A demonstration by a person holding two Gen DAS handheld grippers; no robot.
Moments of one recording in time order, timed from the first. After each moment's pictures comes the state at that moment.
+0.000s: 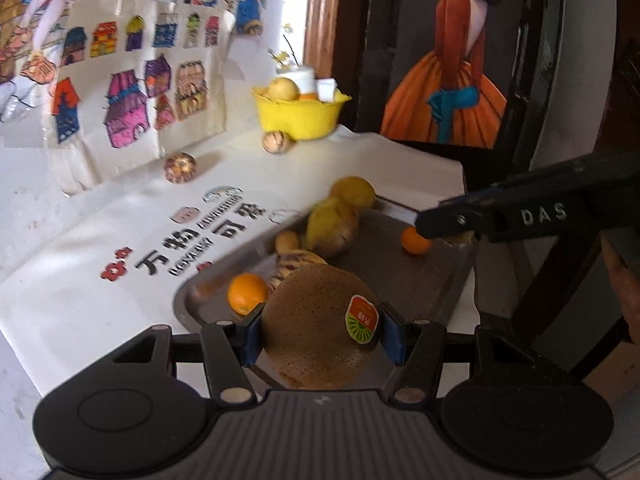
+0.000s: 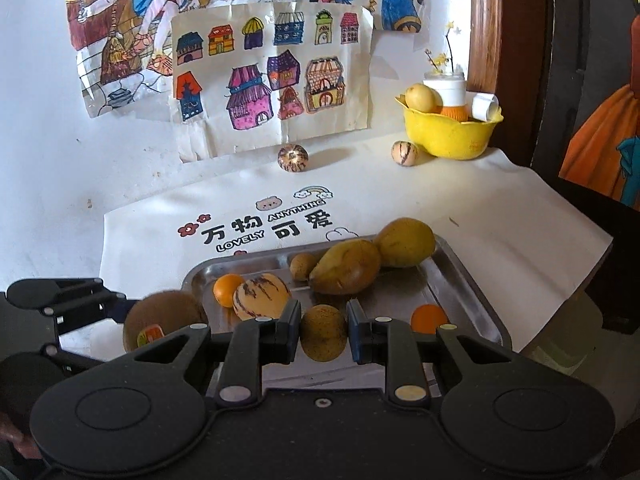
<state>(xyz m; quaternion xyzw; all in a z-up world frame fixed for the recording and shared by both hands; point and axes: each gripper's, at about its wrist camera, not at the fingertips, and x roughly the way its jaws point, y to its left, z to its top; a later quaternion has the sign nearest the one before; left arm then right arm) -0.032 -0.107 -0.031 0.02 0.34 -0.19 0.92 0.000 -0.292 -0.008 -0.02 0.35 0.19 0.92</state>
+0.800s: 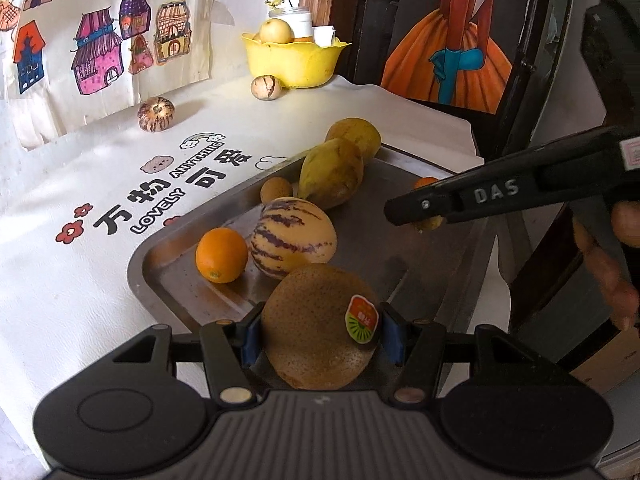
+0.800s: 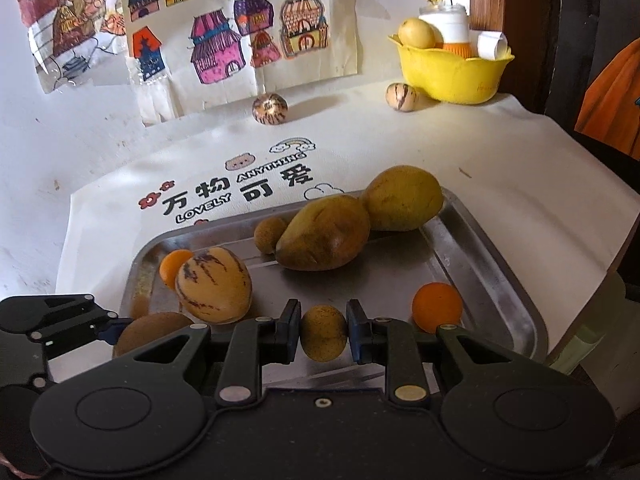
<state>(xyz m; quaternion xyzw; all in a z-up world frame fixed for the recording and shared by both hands) 0.003 -0.118 -0.077 0.02 0.39 -0.20 0.90 0.061 -0.293 -0.066 -0.01 0.41 0.19 0.89</state>
